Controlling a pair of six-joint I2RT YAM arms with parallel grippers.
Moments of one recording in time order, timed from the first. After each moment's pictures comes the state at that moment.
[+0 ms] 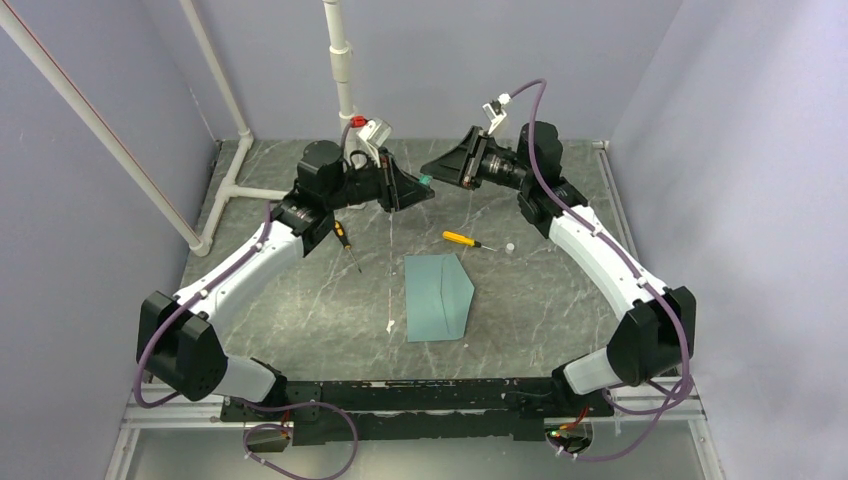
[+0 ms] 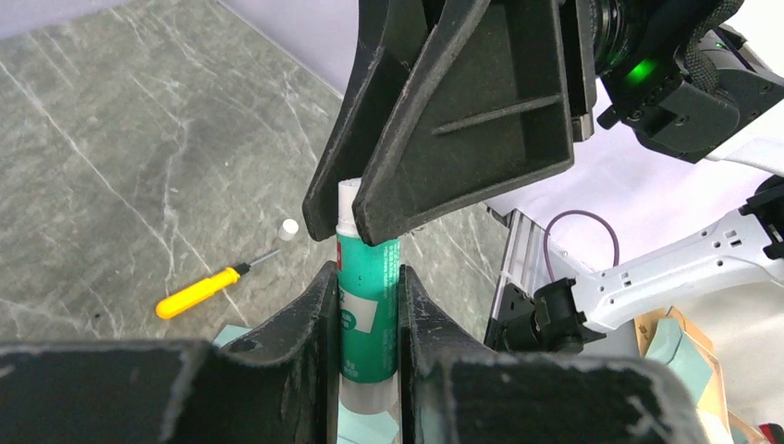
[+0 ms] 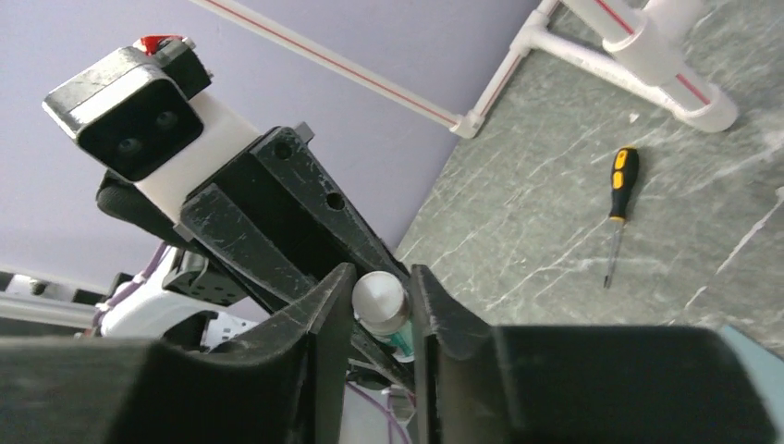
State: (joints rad) left arm -0.52 1.40 1.19 0.16 0.67 -0.47; right arm 0.39 1.44 1.27 0.10 -0.74 0.95
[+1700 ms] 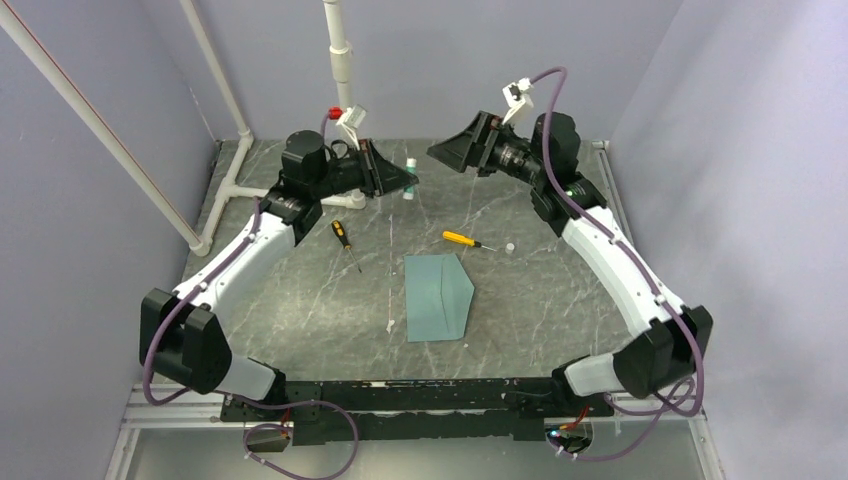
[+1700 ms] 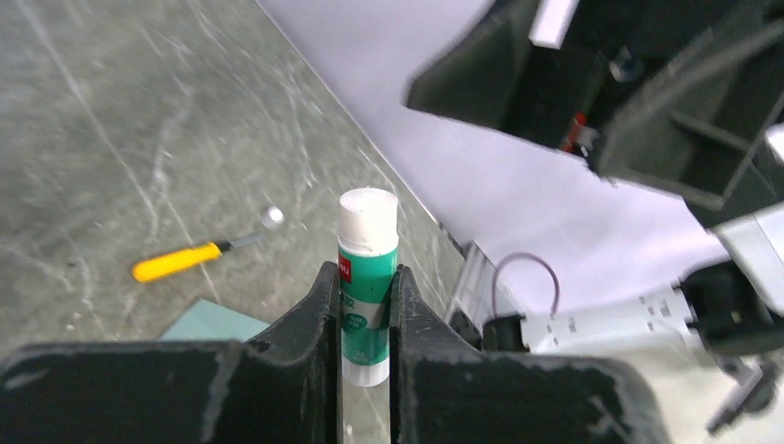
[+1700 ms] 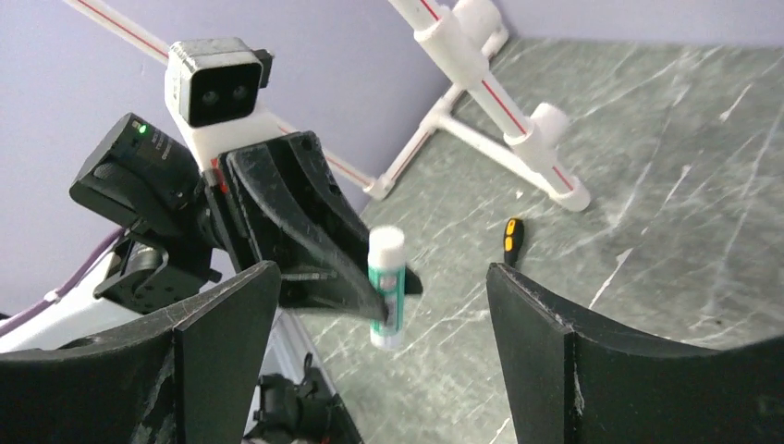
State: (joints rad) left arm -0.41 1.45 1.22 0.15 0.78 -0.69; right arm 0.40 1.43 1.41 -0.07 -0.59 0.70
